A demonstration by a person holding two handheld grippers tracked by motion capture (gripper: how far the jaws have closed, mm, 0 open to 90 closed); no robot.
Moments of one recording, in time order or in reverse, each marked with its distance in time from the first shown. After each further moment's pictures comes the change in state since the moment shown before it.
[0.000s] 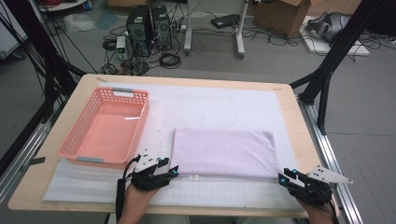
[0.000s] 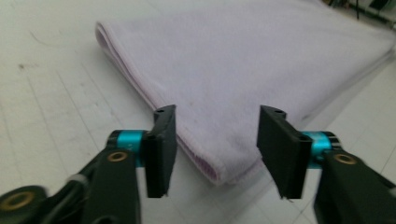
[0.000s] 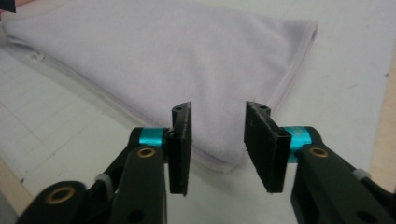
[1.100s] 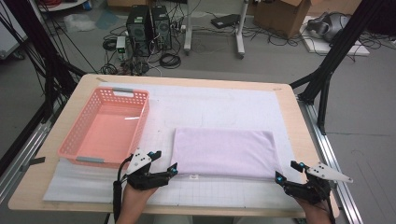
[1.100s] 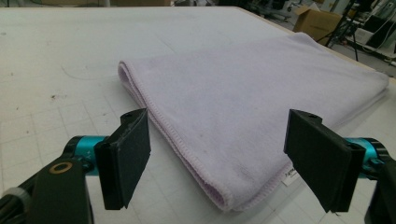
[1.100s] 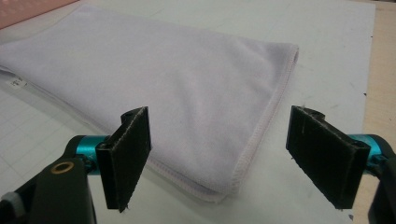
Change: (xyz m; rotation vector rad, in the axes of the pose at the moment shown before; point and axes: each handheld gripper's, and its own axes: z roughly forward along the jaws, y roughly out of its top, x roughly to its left) left arm 0.003 0.002 -0.006 -0.084 0.033 -0.018; right arm 0.002 0.008 0.007 -0.050 -0.055 0.016
